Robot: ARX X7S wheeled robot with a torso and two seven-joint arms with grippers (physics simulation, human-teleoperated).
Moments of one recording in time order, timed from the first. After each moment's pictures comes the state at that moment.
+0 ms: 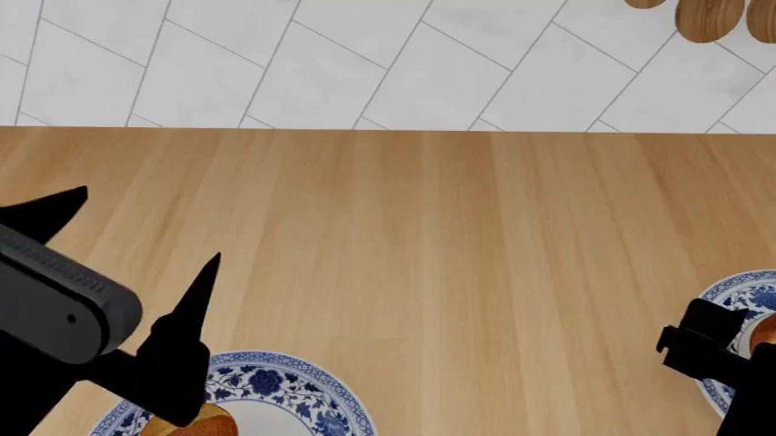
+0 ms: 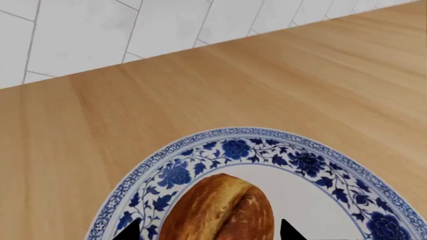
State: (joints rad) left arm -0.78 -0.34 0.05 0.89 -1.01 -1.55 -0.49; right arm 0.60 0.20 0.34 0.02 0.03 0.88 0.23
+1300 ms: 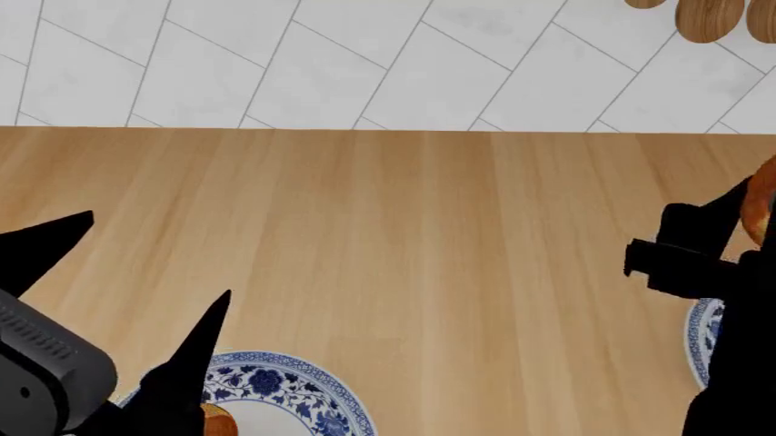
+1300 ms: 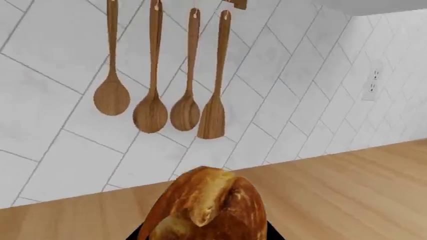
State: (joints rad) left arm -0.83 -0.46 0.07 0.87 -1.59 -1.42 -0.92; right arm 0.62 0.25 0.12 -0.59 0.01 1.17 0.27
